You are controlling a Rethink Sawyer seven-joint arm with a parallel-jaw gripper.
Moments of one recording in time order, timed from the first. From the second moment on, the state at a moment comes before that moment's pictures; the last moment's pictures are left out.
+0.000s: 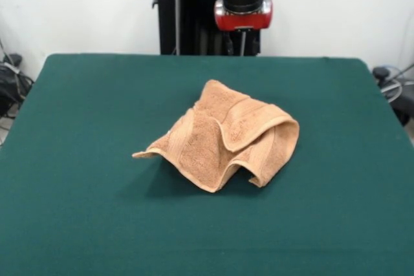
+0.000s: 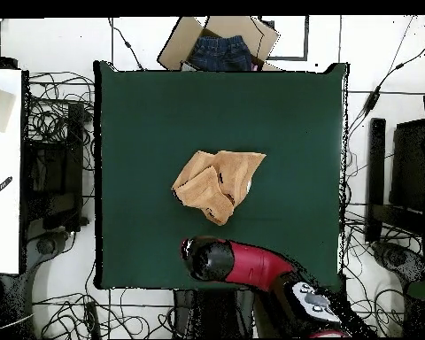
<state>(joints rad) -0.43 -0.70 0.15 2.19 -0.11 0.30 1.57</state>
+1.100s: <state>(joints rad) -0.38 -0.53 0.15 1.90 -0.11 0.46 1.57</state>
